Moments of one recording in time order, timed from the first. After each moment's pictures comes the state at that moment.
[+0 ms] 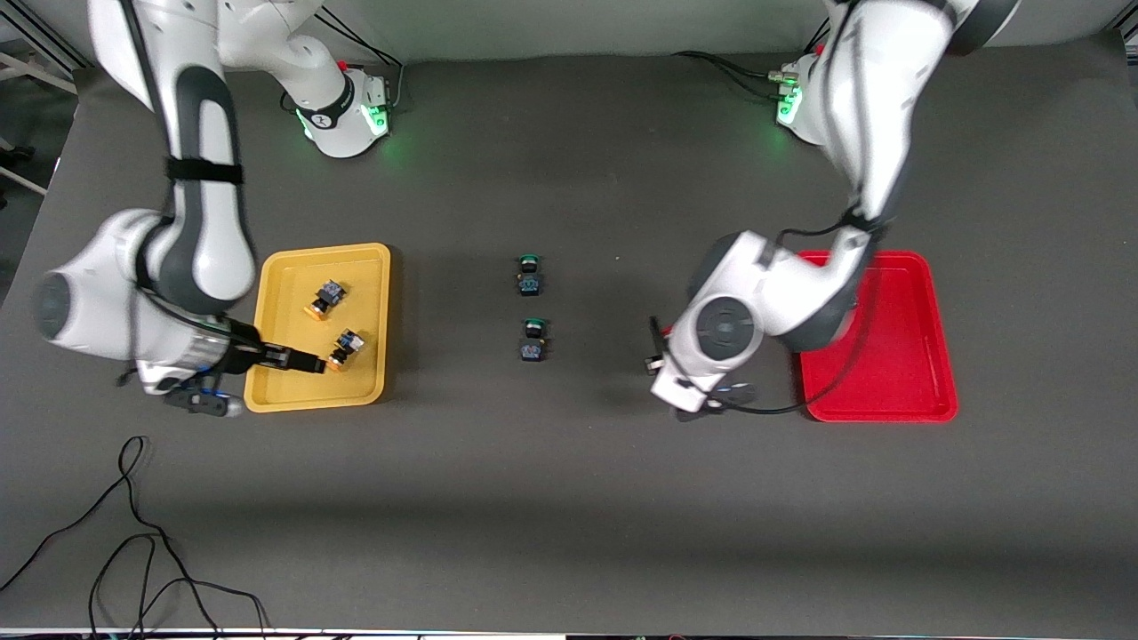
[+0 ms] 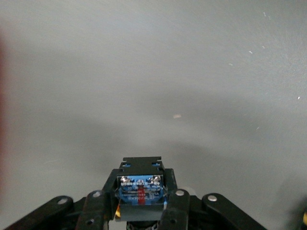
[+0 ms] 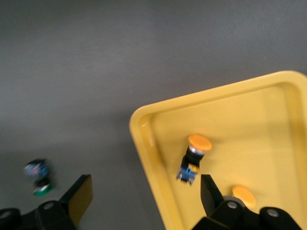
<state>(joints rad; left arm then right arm) -0.34 0.61 -0.17 -1.47 0.02 1.89 -0.76 0.85 0.44 -0.95 -1.82 0.64 1.89 -0.12</state>
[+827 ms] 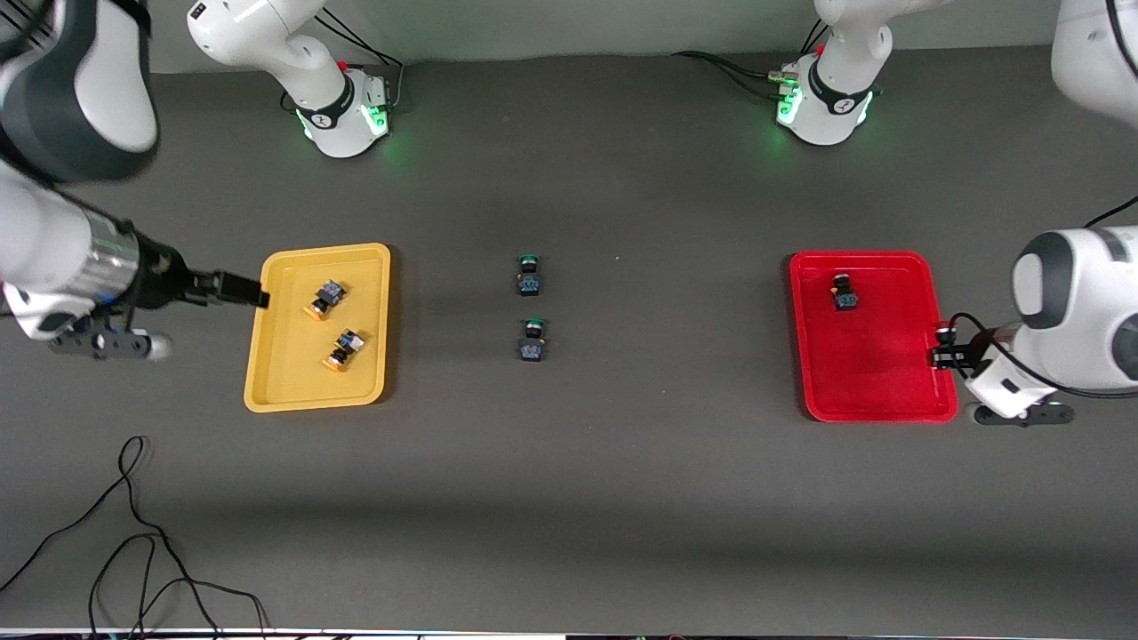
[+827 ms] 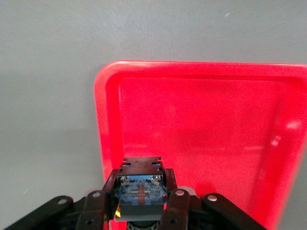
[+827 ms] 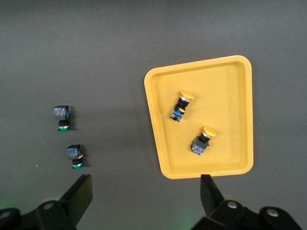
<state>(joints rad) 0.24 0.45 -0.15 -1.86 0.14 2.09 0.00 0.69 0.13 -0.66 -1.58 0.21 1.55 0.11</state>
